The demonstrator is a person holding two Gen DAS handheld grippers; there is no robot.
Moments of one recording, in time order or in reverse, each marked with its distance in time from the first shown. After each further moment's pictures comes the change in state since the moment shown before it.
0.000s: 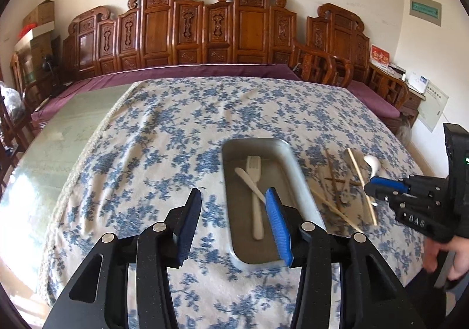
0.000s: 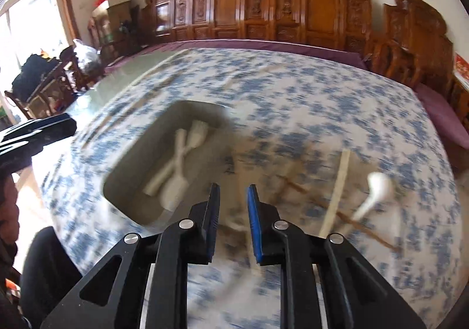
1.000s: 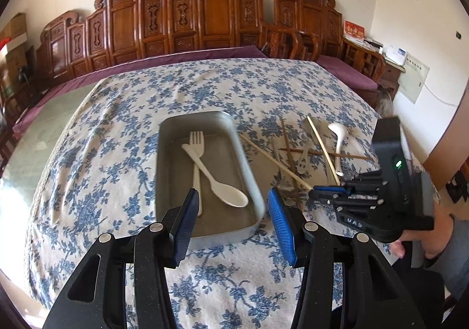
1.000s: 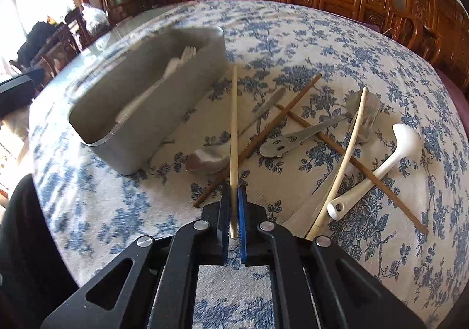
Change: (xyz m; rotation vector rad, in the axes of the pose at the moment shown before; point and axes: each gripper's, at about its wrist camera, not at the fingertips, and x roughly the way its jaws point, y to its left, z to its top) left arm 0.009 -0.074 -0.024 0.114 0.066 -0.070; right arm 0.047 -0.013 -0.045 -0.069 0.142 0.090
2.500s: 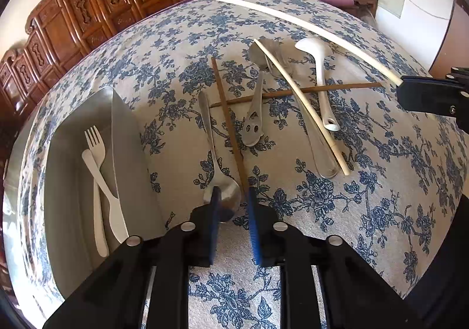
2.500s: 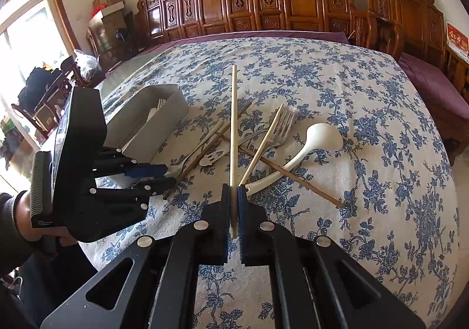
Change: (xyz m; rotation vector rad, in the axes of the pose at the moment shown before) left arm 0.136 -0.094 -0.002 0.284 0.264 -0.004; right arm -0.084 -0.070 -0.024 0.129 -0.133 0.001
